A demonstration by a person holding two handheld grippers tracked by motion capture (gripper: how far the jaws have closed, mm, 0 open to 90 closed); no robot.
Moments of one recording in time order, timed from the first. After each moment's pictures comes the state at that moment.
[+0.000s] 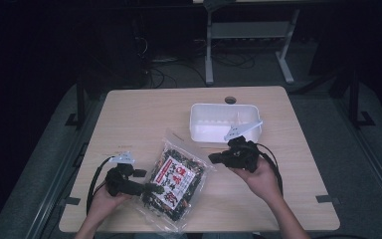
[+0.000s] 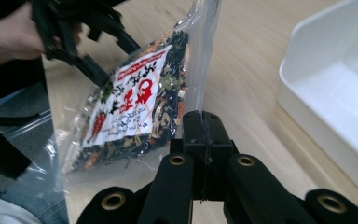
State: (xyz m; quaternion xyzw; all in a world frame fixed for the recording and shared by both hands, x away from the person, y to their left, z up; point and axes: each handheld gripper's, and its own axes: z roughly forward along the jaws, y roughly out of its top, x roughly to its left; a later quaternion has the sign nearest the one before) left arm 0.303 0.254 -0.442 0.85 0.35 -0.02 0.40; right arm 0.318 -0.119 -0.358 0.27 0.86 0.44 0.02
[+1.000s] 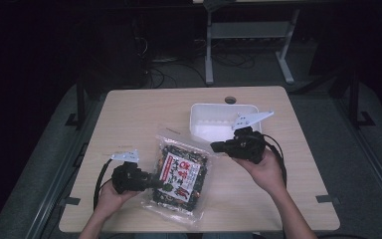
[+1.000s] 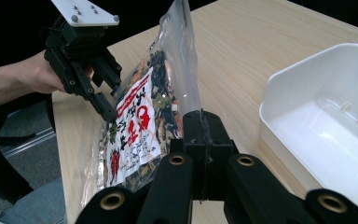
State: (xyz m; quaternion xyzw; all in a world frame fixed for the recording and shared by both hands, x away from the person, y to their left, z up) left arm 0.303 0.241 -0.434 0.84 0.28 -0.07 0.45; right arm 0.323 -0.129 -0.332 0.27 0.84 0.47 0.04
